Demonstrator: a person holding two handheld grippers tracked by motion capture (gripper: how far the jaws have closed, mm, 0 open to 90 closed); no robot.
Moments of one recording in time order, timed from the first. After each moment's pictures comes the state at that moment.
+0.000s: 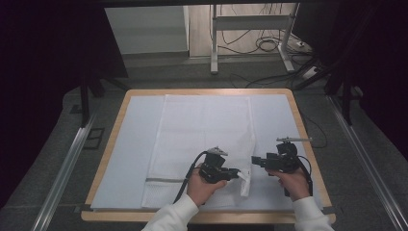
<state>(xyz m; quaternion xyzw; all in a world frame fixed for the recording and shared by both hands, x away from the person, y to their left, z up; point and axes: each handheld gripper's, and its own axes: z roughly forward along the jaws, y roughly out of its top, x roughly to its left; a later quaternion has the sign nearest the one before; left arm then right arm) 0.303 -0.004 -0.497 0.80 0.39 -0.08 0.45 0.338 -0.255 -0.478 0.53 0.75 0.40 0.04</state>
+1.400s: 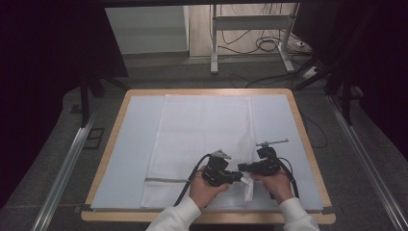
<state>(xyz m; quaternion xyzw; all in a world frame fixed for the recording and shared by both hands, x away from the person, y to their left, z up) 0.298 -0.013 -0.502 0.81 0.38 -0.07 0.44 0.344 -0.214 -0.507 0.49 0.79 0.37 -0.05</state>
